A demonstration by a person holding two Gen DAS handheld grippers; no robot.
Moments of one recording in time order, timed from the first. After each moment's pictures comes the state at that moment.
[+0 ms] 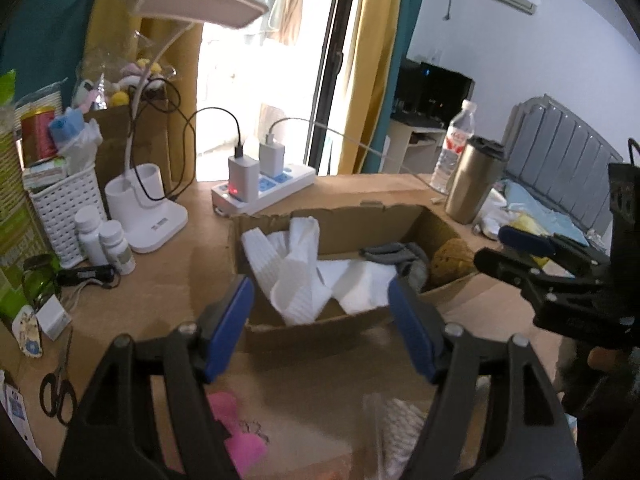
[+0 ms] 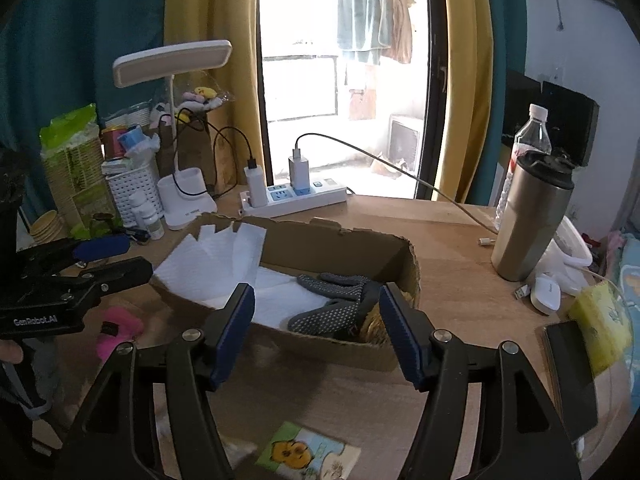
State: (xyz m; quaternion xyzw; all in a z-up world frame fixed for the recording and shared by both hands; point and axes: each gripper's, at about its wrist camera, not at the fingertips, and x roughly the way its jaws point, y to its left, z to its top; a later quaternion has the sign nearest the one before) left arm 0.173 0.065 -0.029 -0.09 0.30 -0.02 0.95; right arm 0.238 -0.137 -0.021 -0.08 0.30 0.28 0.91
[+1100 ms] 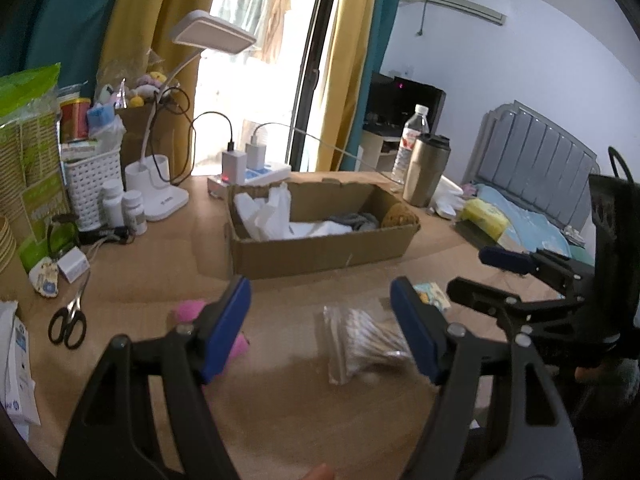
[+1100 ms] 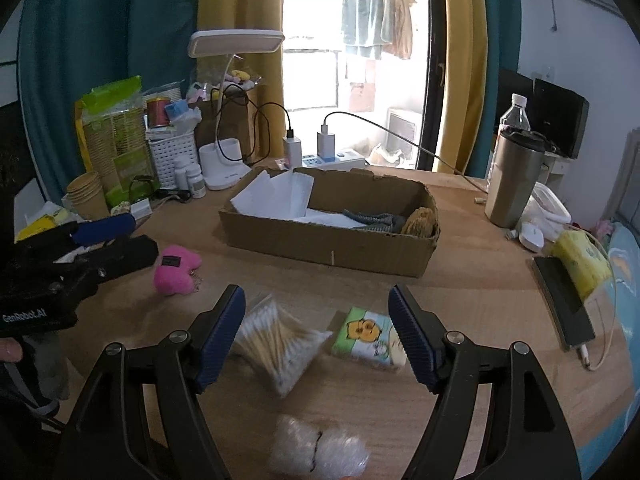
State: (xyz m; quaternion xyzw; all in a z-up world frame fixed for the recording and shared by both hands) left arm 0.058 0.047 -0.030 -0.09 0.27 -0.05 0.96; right arm 0.116 -0.142 -0.027 -0.09 0.31 0.27 0.91
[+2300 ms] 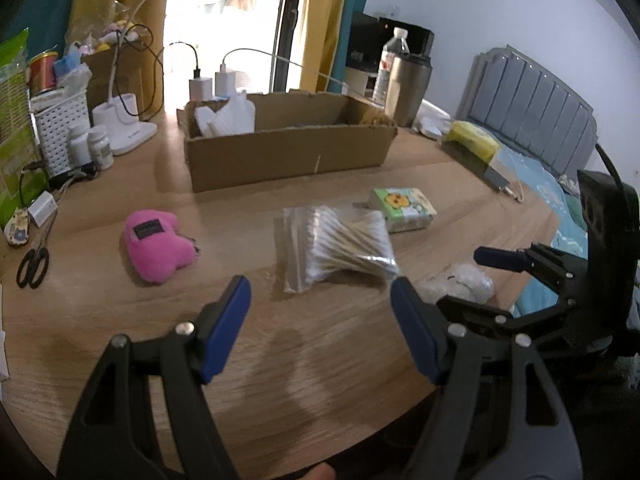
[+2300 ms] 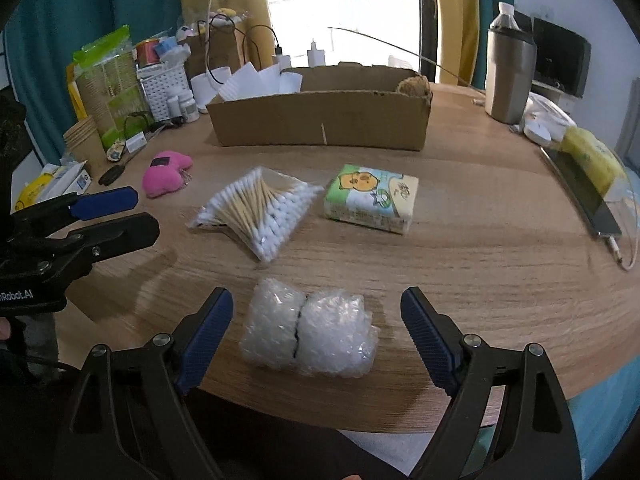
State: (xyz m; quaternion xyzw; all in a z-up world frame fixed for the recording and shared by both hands) left arm 0.052 -0.001 -0.084 -0.06 0.37 -0.08 0.92; right arm 0.091 -0.177 -0.104 -0.08 0.41 0.26 0.87
